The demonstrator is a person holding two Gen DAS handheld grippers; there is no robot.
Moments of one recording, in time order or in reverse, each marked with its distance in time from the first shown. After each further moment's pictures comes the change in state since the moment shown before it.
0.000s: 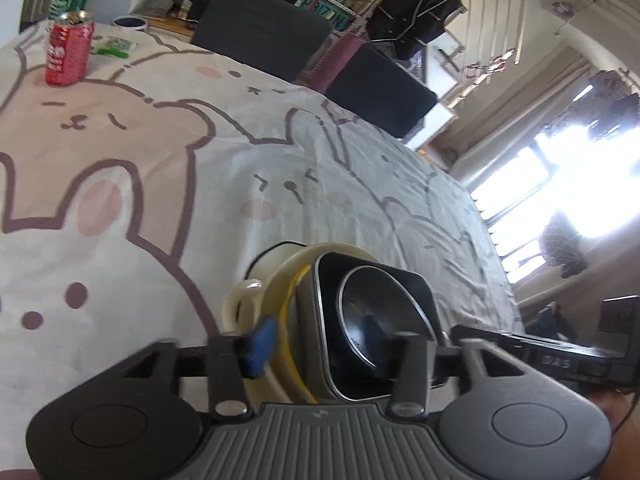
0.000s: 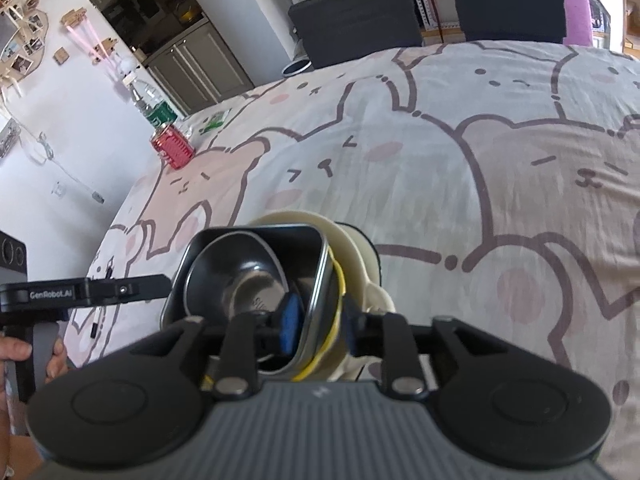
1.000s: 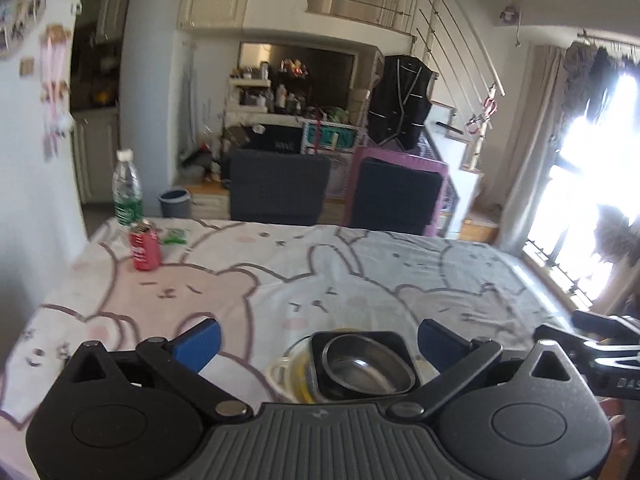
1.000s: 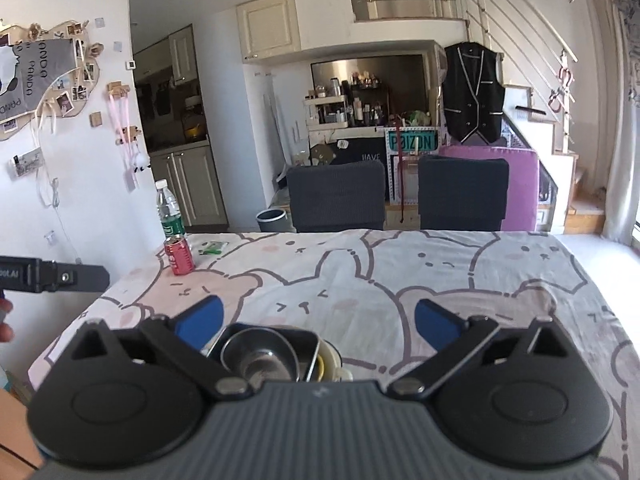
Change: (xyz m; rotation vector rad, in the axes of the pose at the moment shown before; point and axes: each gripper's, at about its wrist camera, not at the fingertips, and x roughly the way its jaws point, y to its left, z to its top) left arm -0.153 -0.124 -0.067 0.314 -0.395 0.299; right arm -0.152 0.064 -0.074 -0.209 -0.517 -0.191
